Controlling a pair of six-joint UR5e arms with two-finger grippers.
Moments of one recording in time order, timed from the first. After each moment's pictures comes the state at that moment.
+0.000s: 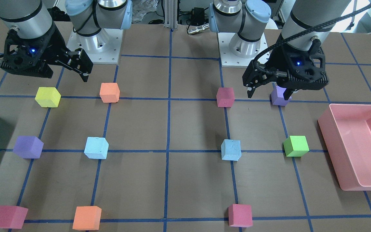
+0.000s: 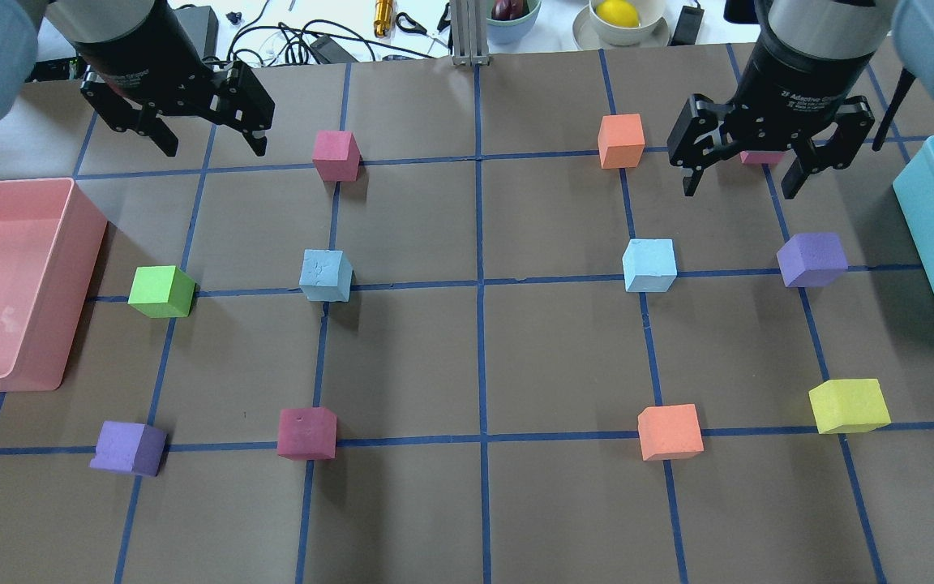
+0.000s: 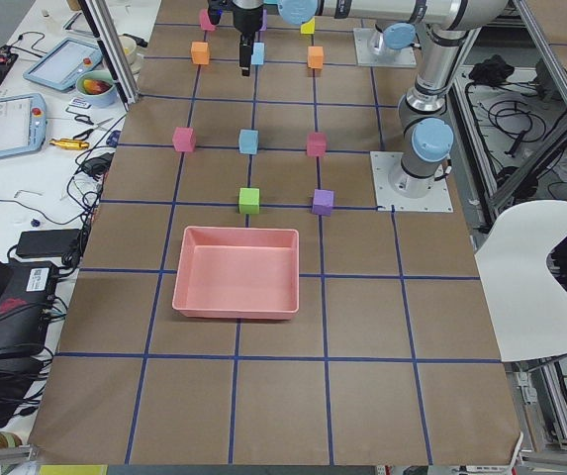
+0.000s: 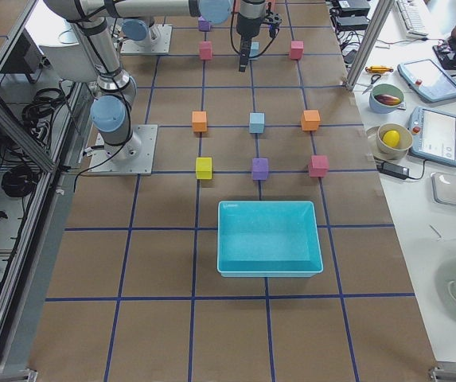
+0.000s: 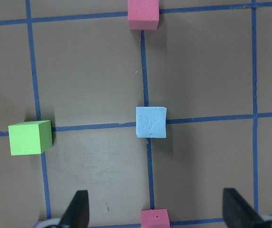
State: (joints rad) left arm -1.56 -1.65 -1.45 -1.55 1.57 0.07; right arm 1.54 -1.56 1.52 -1.46 -1.58 0.07
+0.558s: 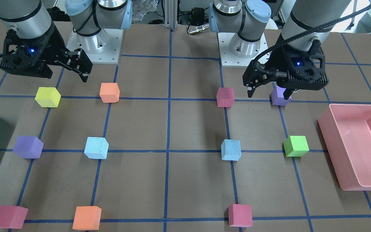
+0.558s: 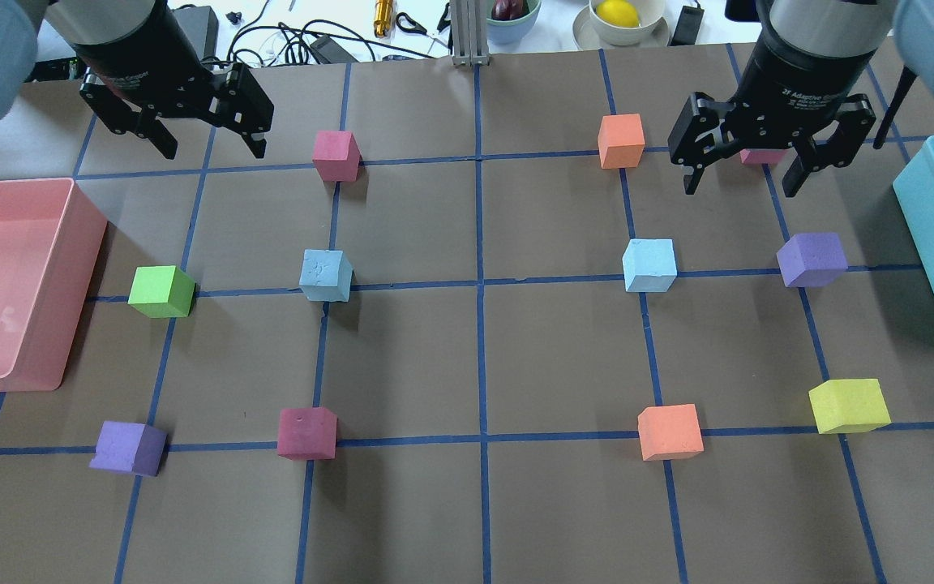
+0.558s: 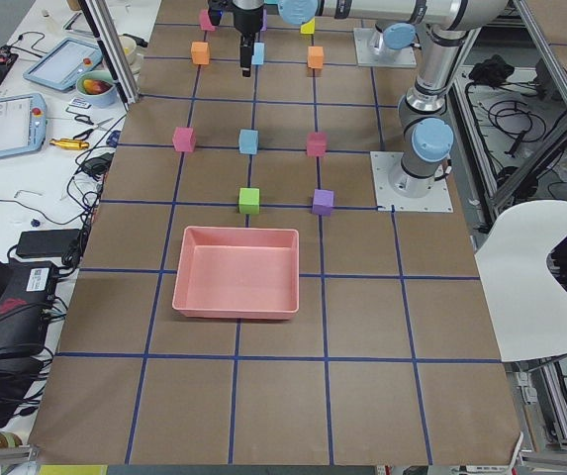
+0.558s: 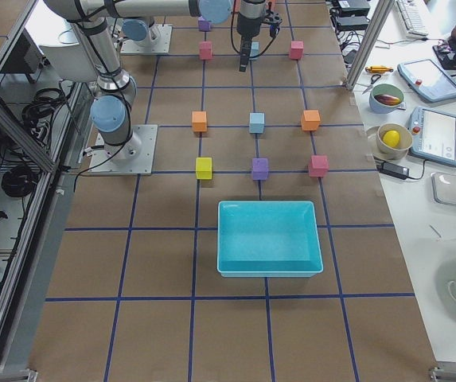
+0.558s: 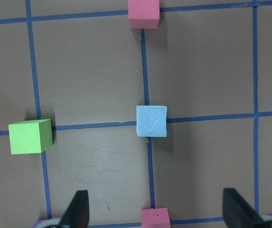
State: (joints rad) left arm -1.55 -1.65 -1.45 -1.56 1.57 0.07; right arm 1.54 -1.56 1.52 -1.46 -1.58 0.07
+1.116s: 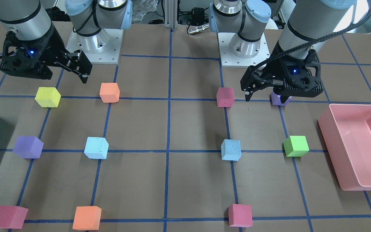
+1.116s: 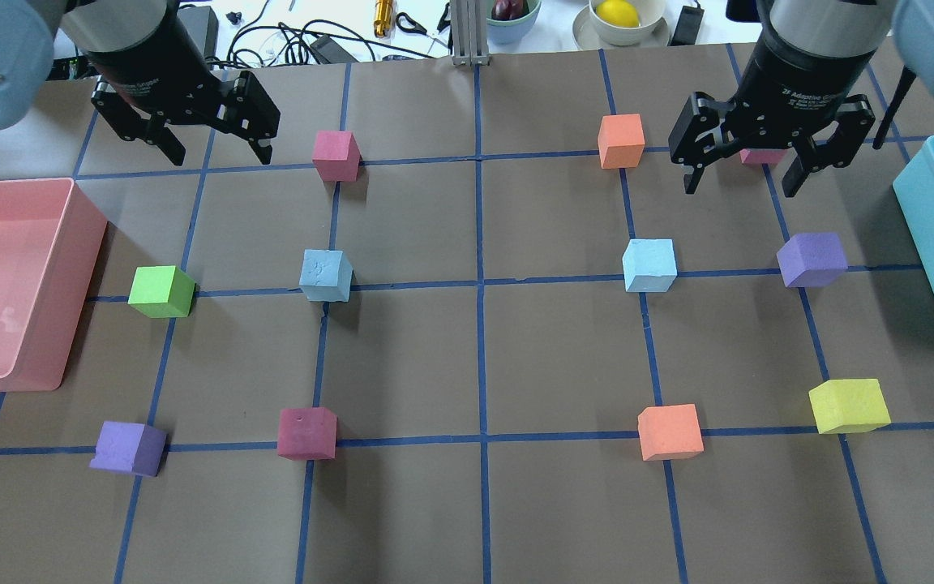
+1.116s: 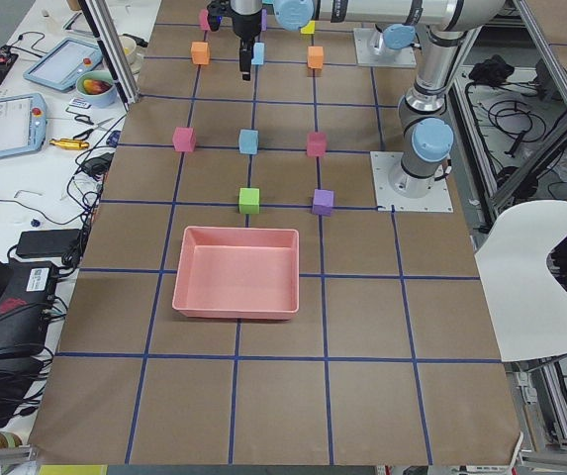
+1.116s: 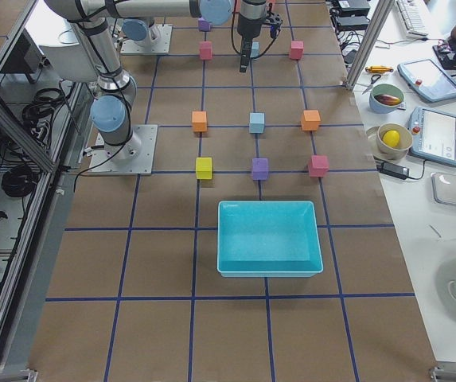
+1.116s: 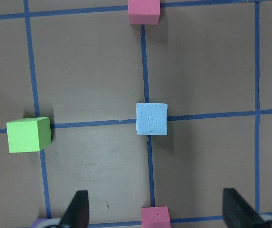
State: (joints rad) left arm -1.56 -1.67 -1.47 -1.55 1.56 0.06; right arm 1.54 -1.55 1.52 -1.46 -1.58 0.07
